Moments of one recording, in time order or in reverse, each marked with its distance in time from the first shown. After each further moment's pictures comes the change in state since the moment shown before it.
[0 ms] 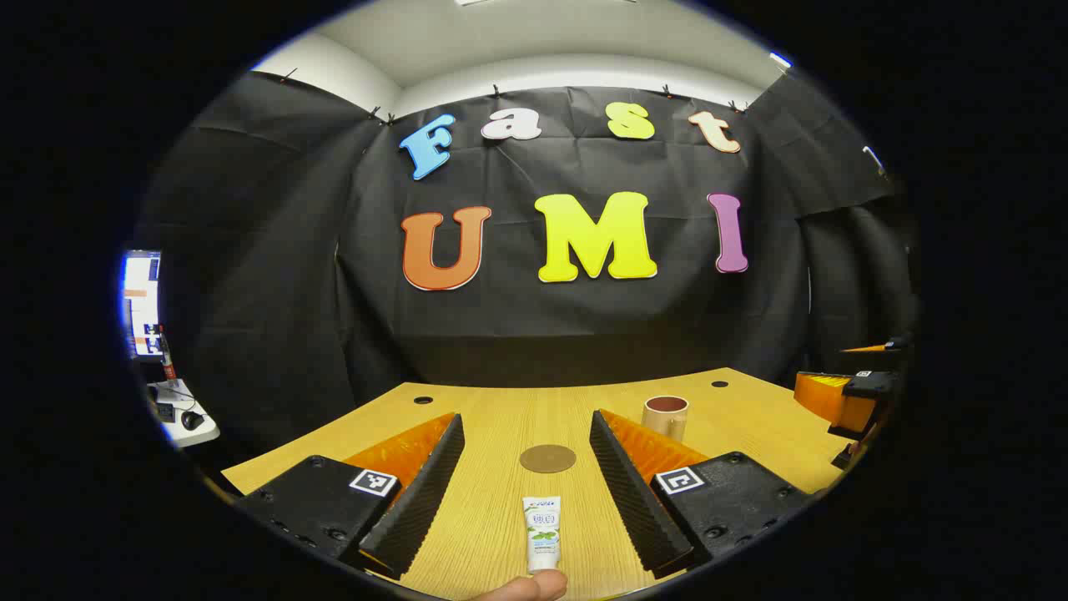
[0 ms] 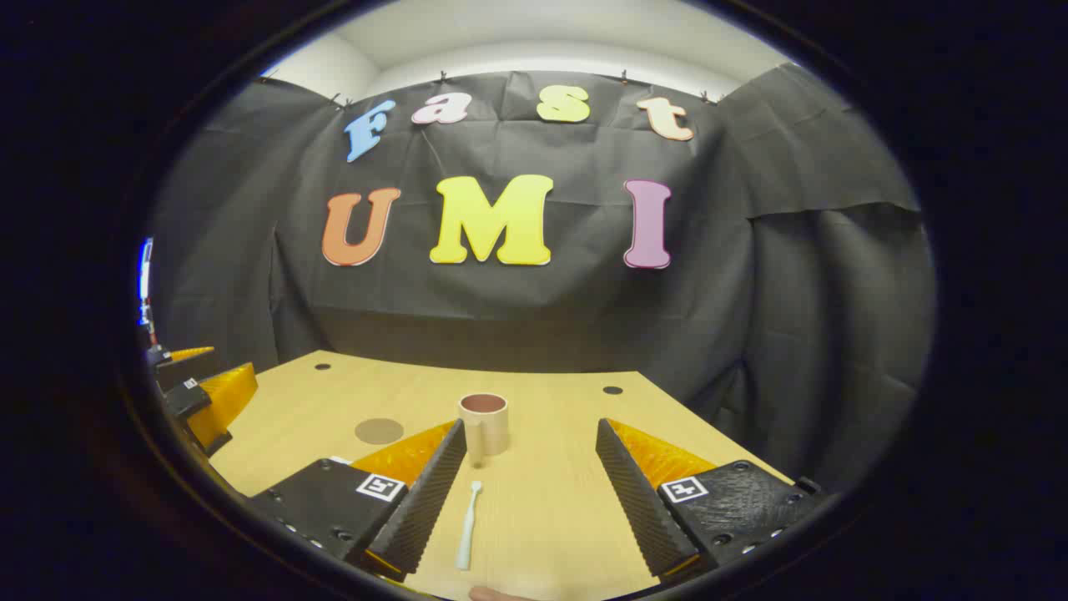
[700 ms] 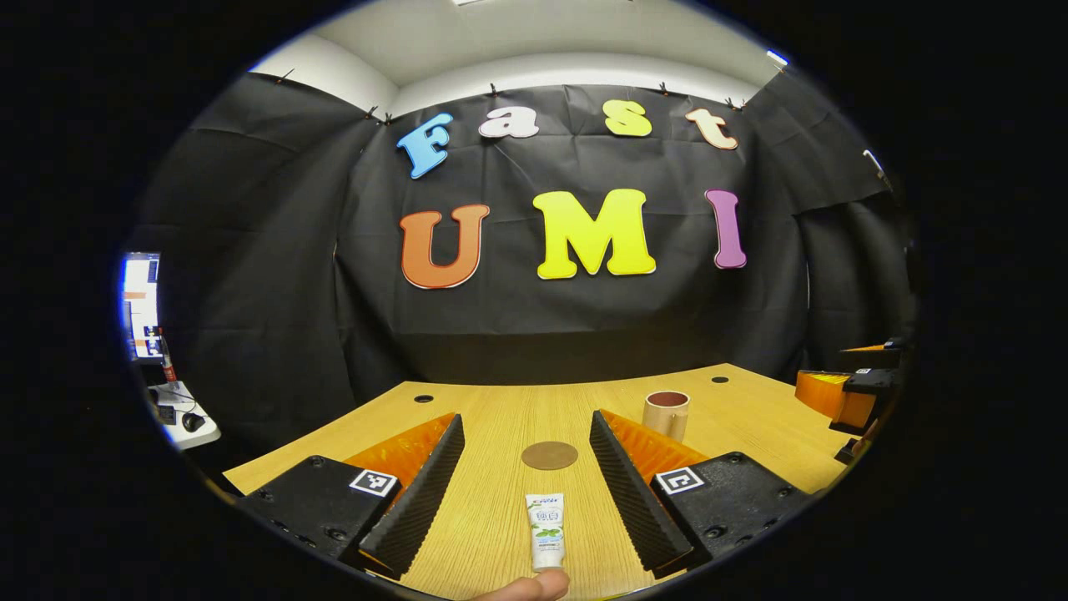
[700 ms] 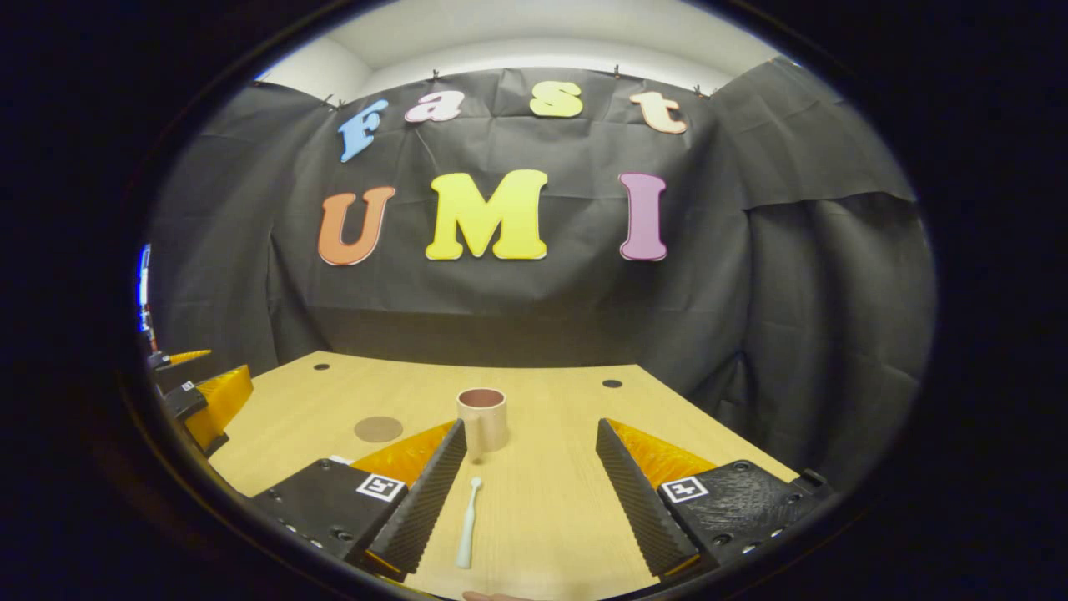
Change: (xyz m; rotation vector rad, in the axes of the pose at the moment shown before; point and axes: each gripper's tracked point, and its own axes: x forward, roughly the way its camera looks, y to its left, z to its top) left arm 0.001 0.004 -0.008 0.002 0.012 0.004; right arm 0.005 0.000 -0.011 0.003 0.025 -0.001
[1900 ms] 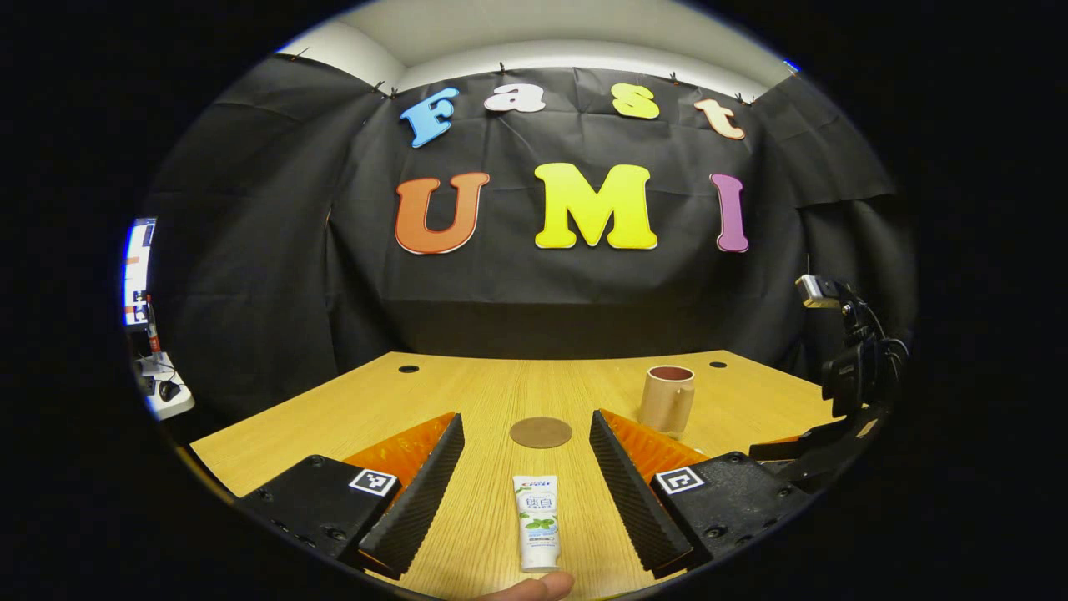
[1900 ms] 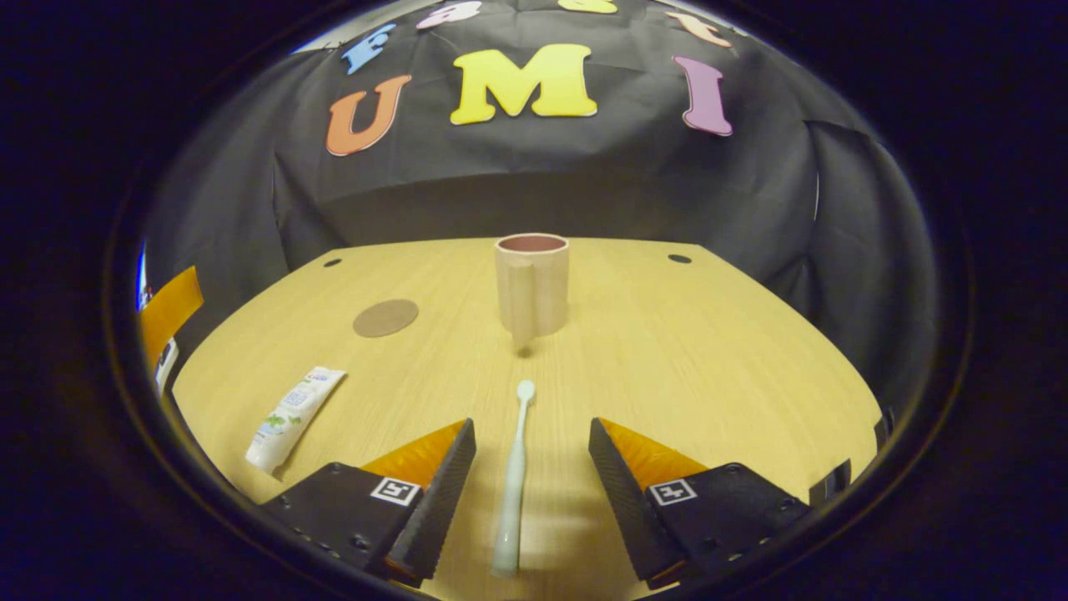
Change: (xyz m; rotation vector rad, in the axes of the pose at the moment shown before) left arm 0.028 0.001 -0.067 -0.062 0.089 -0.019; right arm 0.093 0.078 -0.177 -0.011 0.444 0.092
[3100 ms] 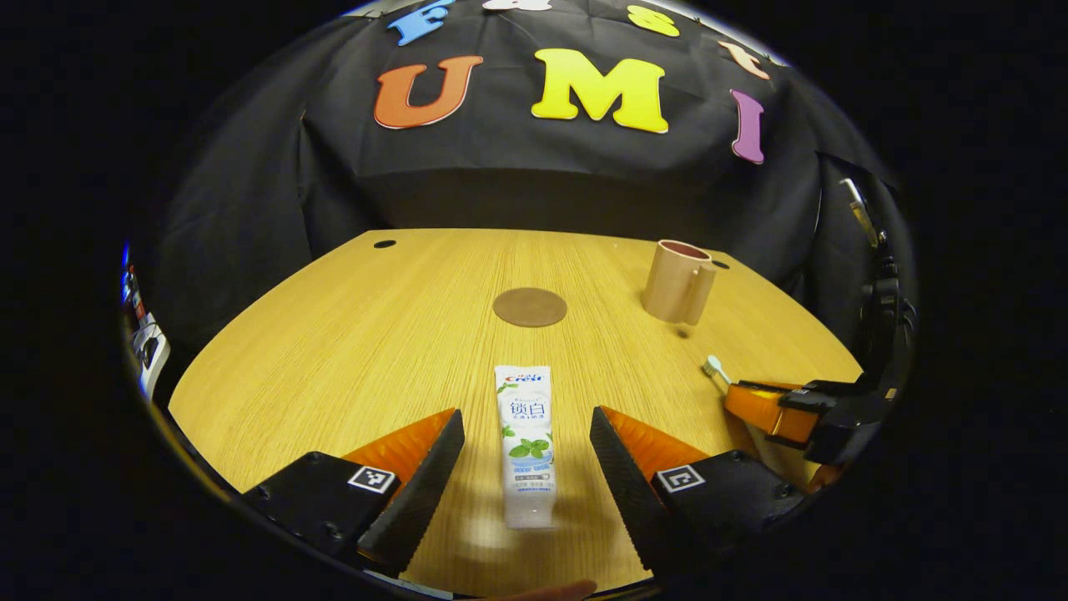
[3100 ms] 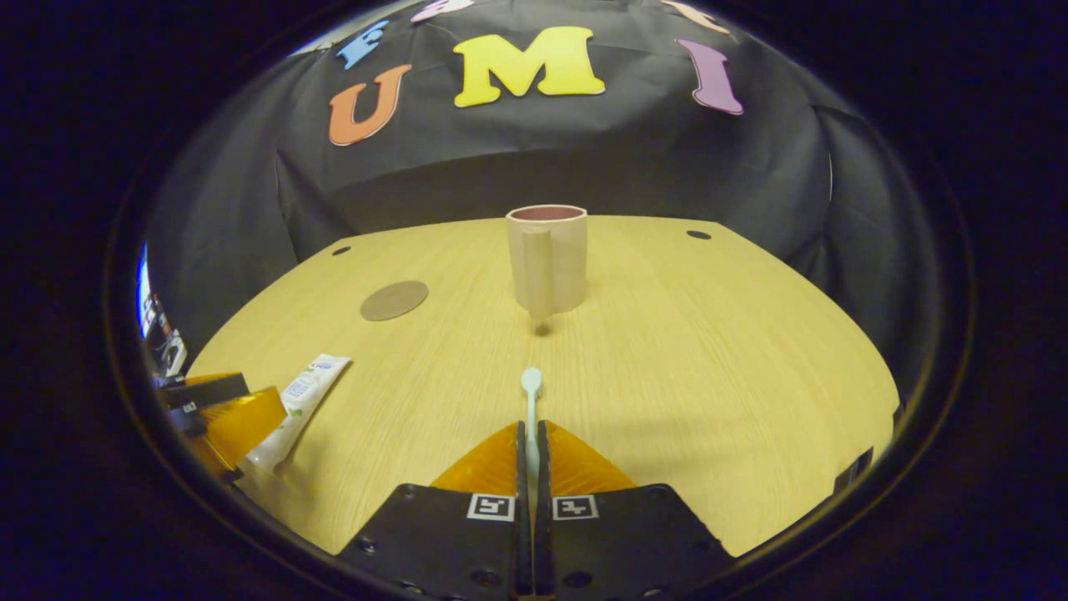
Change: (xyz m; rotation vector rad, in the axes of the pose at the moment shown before) left arm 0.005 -0.013 -0.110 -0.004 0.470 -0.053; right arm 0.001 0.003 -0.004 0.058 0.026 0.077
